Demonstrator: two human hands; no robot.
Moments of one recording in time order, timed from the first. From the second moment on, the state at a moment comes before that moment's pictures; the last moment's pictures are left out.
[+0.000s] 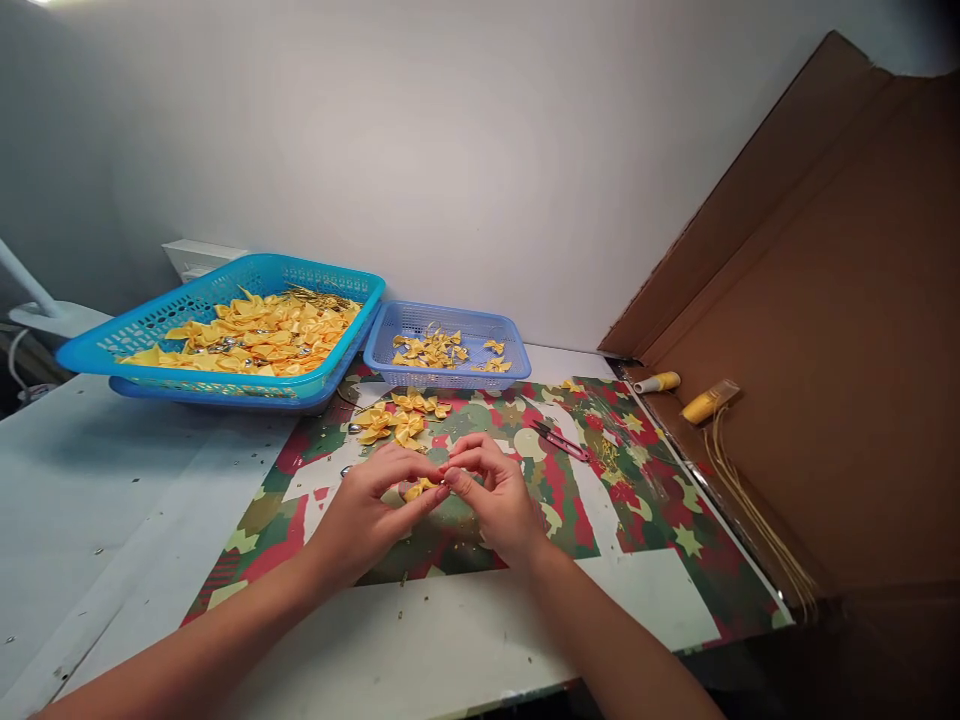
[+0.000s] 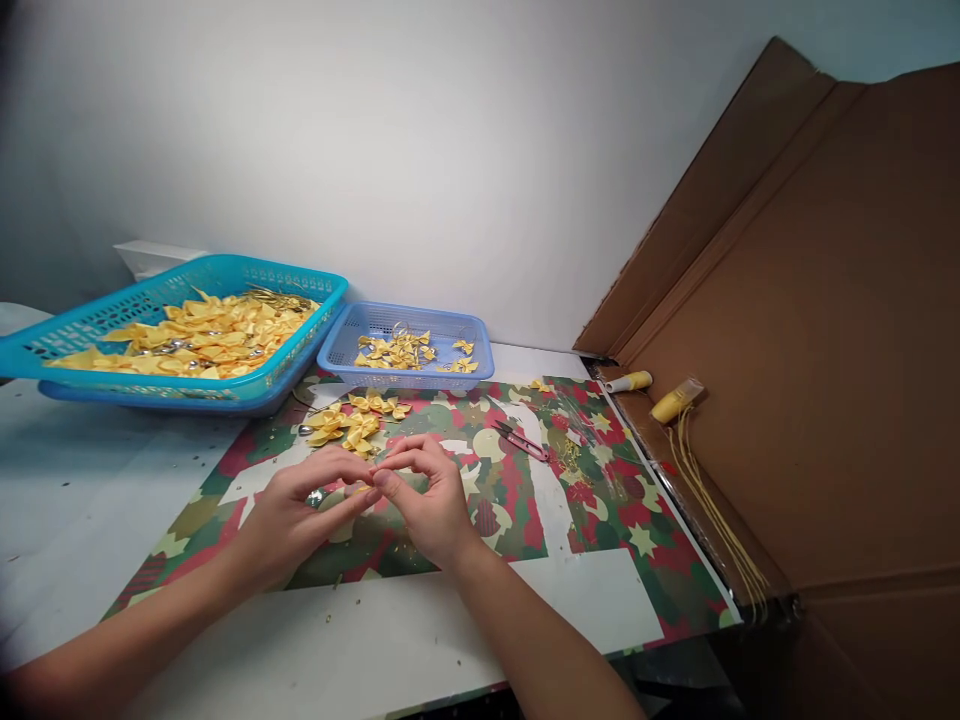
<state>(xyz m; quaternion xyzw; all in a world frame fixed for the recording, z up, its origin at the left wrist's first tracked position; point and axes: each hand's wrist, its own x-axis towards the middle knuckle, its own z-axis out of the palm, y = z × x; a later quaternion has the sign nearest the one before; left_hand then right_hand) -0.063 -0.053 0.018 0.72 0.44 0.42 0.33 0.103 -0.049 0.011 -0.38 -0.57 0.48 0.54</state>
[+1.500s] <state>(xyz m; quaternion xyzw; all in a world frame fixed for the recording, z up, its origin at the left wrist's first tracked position) -0.069 -0.046 0.013 0.68 0.51 0.31 0.42 0.125 -0.048 0.019 -0.40 -0.72 0.40 0.40</state>
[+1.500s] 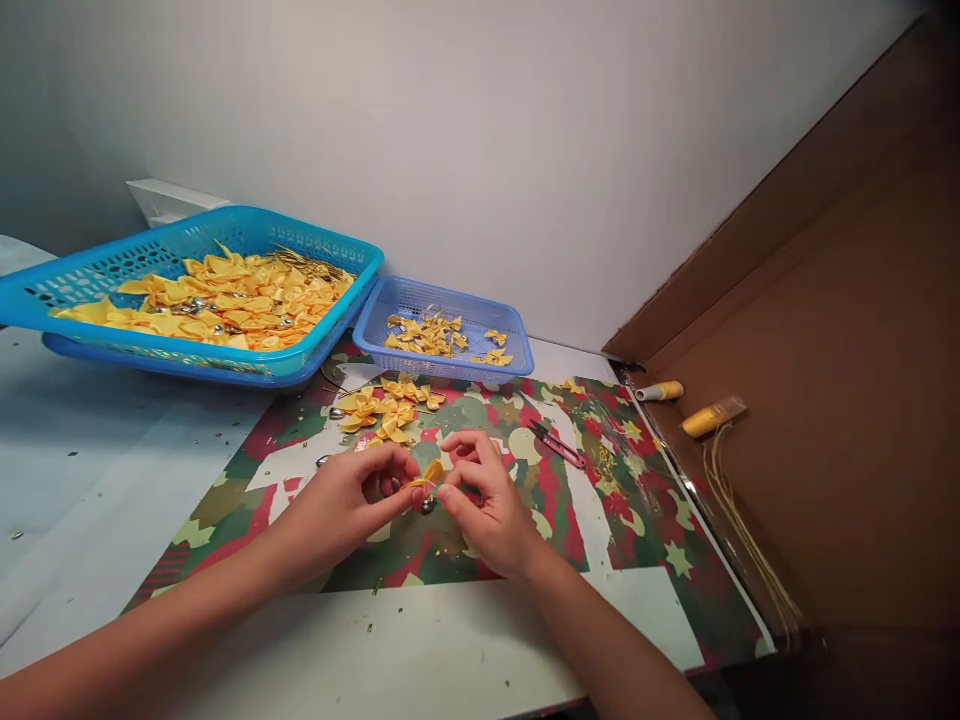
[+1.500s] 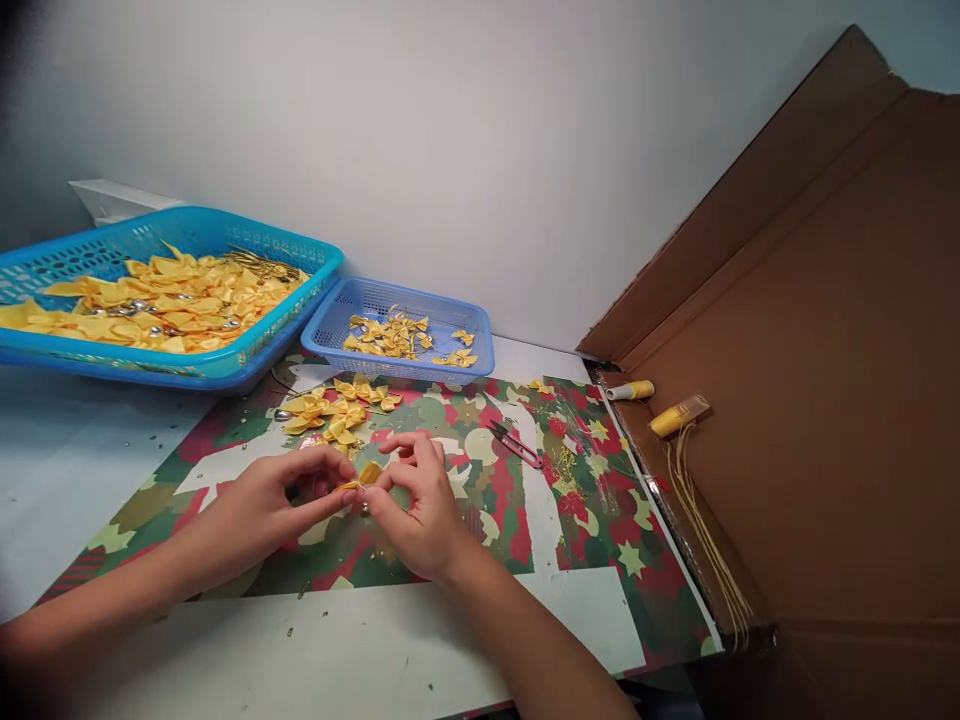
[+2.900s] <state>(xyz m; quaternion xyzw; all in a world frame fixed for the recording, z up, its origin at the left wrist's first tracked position) -0.062 -0.055 0.009 0.58 0.51 0.38 0.51 0.112 -0.059 0.009 -0.42 -0.62 0.46 0.48</state>
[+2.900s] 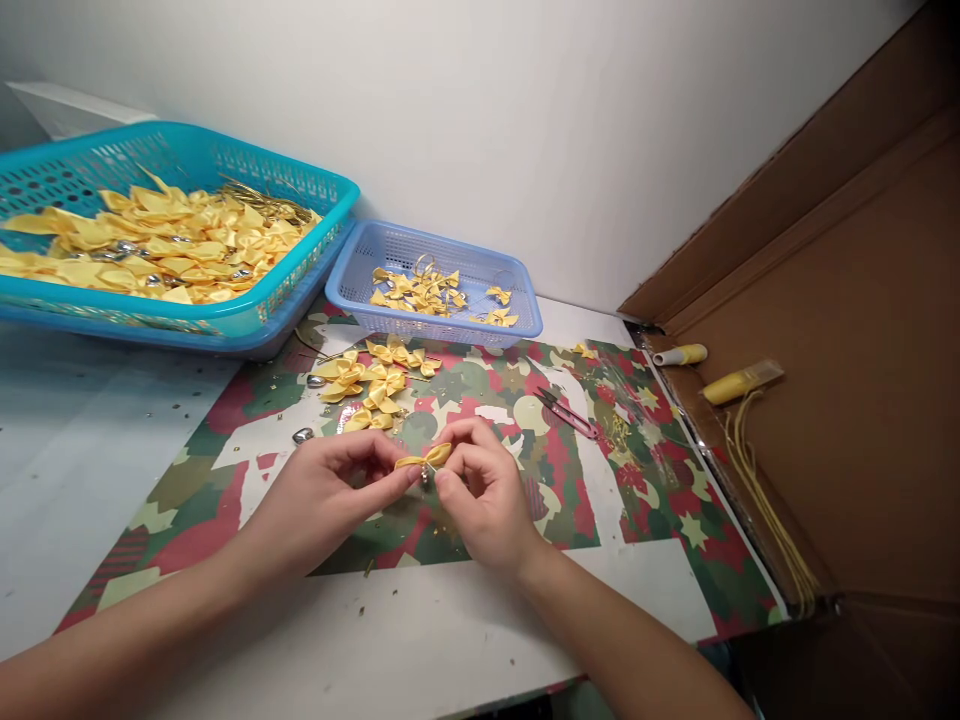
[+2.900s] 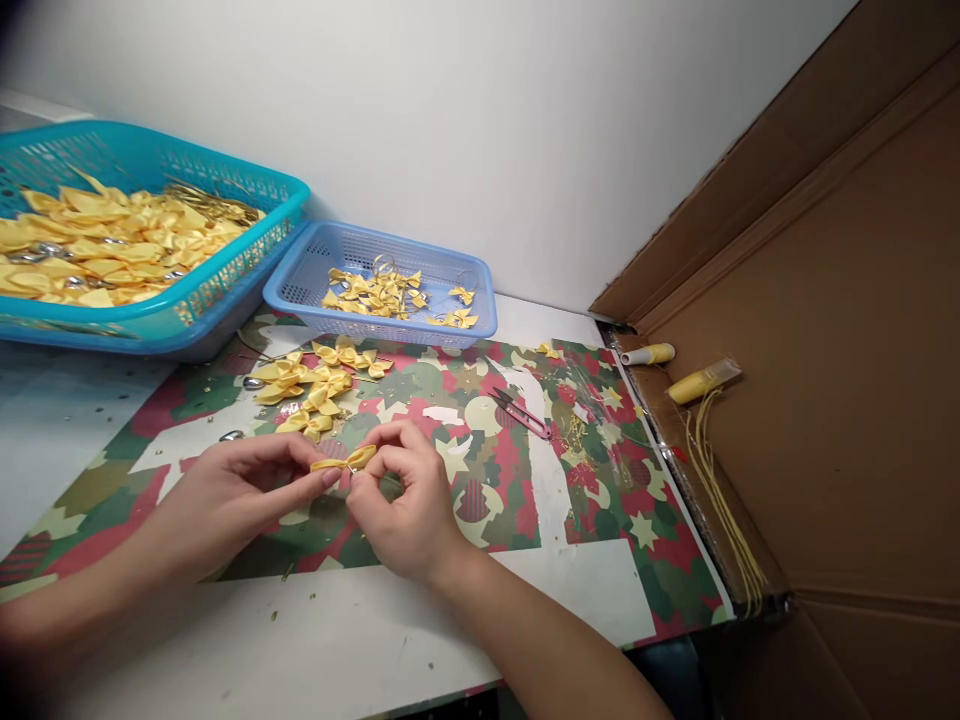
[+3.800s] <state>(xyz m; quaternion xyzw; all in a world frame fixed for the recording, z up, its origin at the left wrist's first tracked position) -0.060 -0.060 0.010 0.68 0.49 0.40 0.36 0.108 -0.063 0.005 -0.43 -0.65 0.41 0.48</state>
